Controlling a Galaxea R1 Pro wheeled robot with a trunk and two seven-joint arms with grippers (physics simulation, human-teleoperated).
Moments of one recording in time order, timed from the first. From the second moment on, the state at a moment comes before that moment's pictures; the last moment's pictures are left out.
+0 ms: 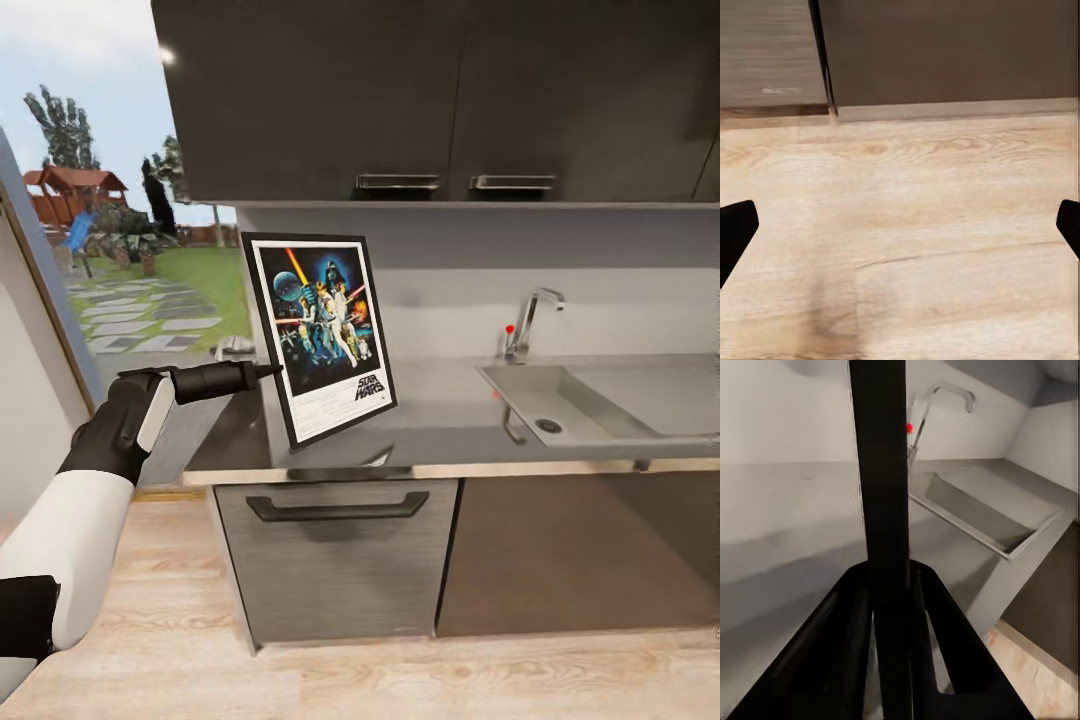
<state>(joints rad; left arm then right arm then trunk) -1.07 0.18 0.02 -0.91 0.20 0.68 -0.94 0.16 -0.08 -0.08 -0.74 -0.02 -0.38 0.00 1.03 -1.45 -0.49</state>
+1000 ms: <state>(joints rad) -1.07 0.19 0.02 -0.89 0.20 0.67 -1.18 0.16 -0.08 -0.08 -0.74 -0.02 -0.38 0.00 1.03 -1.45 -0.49</state>
